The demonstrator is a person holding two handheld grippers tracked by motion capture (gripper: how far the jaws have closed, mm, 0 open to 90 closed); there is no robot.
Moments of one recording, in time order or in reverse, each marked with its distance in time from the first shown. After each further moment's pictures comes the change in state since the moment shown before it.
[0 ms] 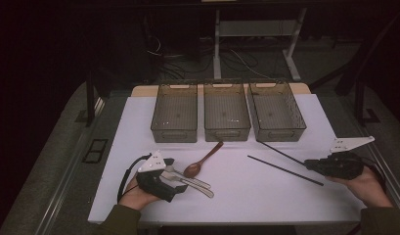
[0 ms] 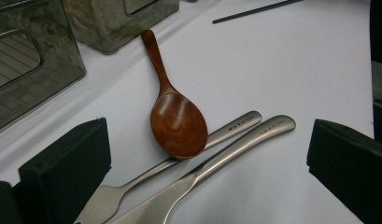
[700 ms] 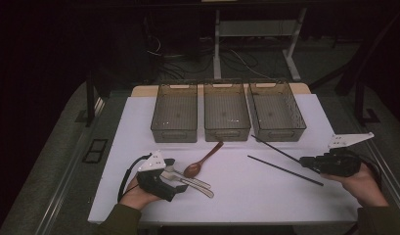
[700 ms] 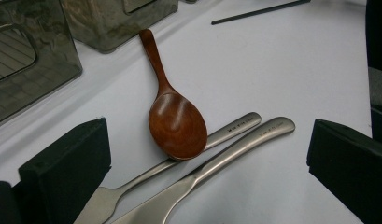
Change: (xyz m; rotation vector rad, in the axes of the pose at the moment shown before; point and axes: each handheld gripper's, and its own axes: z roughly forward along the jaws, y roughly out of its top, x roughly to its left) left arm 0.002 -0.002 0.002 -0.009 -0.014 -0.018; right arm 0.012 0.018 -0.001 -0.042 0.043 0.050
